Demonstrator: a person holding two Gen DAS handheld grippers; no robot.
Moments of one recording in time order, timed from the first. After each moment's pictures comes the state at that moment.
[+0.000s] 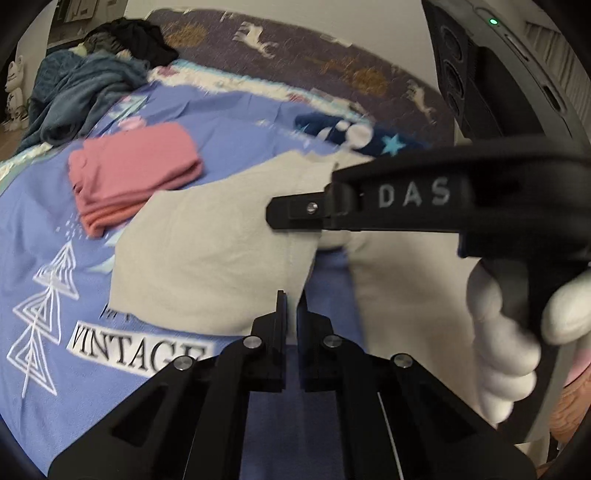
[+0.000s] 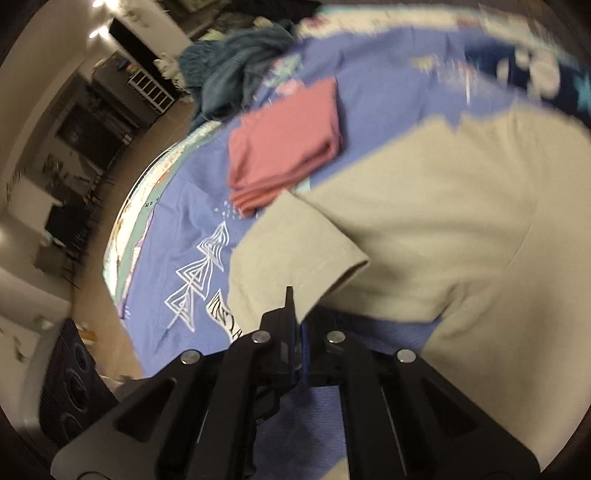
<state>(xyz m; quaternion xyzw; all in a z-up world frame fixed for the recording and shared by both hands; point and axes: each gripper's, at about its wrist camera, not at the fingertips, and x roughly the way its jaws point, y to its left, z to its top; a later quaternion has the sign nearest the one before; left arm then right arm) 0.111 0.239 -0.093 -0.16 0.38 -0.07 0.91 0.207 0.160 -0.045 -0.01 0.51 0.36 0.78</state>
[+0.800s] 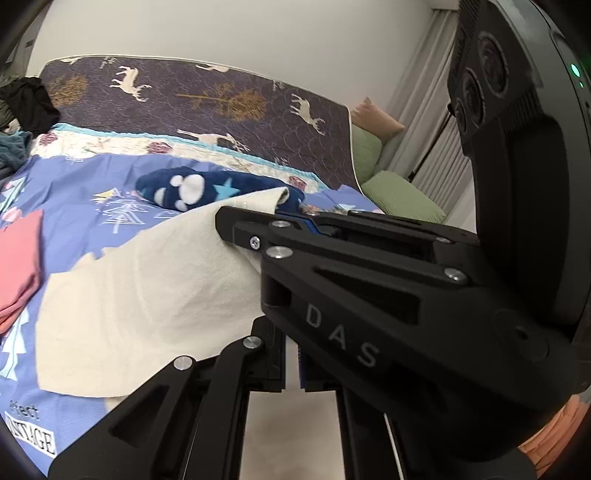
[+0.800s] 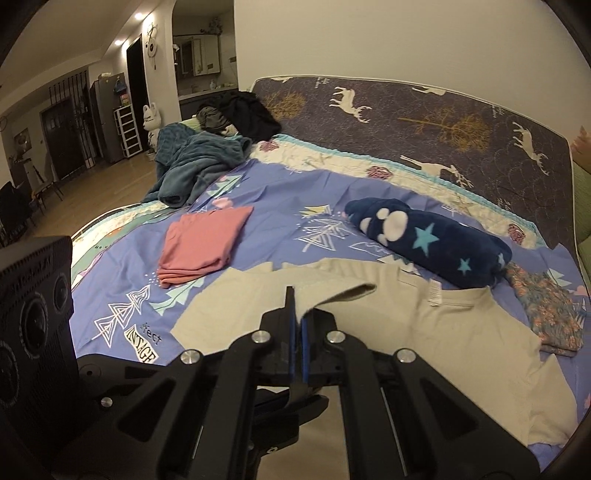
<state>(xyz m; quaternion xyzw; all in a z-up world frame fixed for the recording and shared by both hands) 0.176 0.061 0.007 -0.12 0.32 -0.23 0.91 0.201 -0.013 0.054 -0.07 0.33 0.27 0.90</state>
